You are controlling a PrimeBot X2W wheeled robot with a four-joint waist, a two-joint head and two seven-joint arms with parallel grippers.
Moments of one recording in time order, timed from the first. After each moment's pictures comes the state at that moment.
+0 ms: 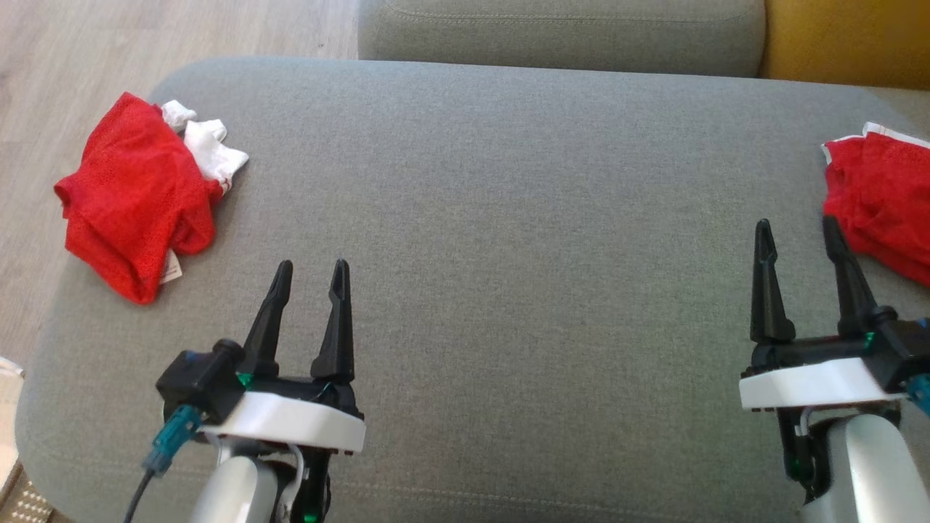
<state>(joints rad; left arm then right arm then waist) -0.04 0.05 -0.28 0.04 -0.35 0.04 -0.26 -0.09 -0.05 -0.05 0.08 0.05 0.12 -0.22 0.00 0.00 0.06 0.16</state>
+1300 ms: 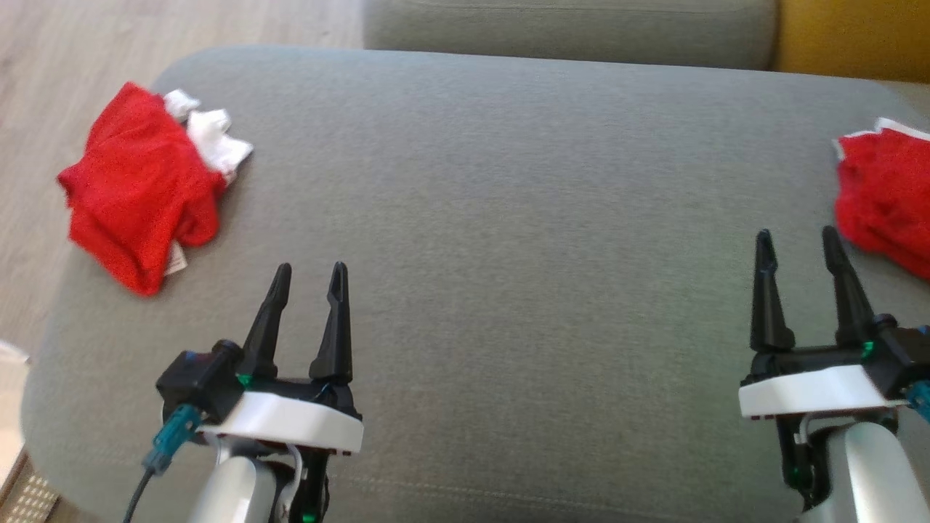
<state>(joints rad) -0.05 0.05 -0.27 0.05 -0.35 0.03 -0.26 -0.07 -0.05 -0.06 0.10 0.08 0.12 -0.22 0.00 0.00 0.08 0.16</state>
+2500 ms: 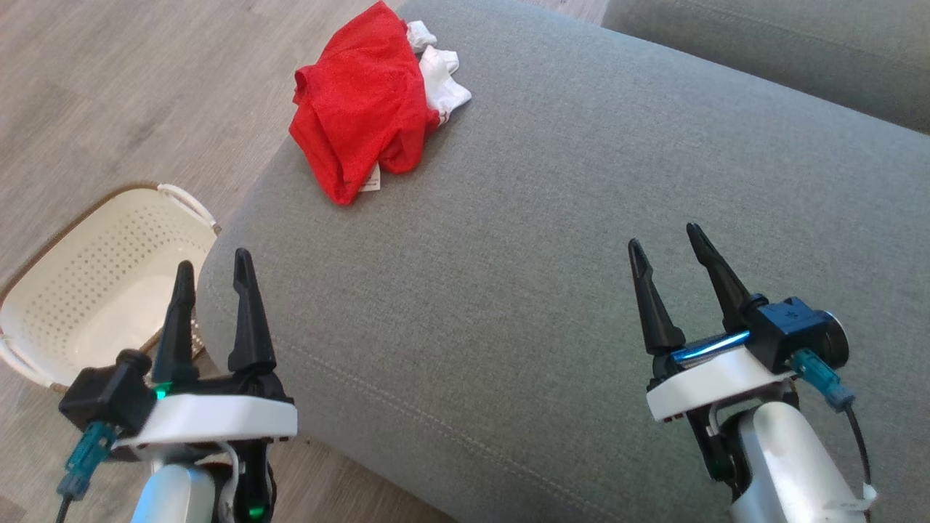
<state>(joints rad) 0.00 0.05 -0.12 -0.04 -0.38 0.09 -0.26 -0.16 -0.05 0.19 0.19 0.09 0.12 -0.17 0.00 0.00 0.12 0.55</state>
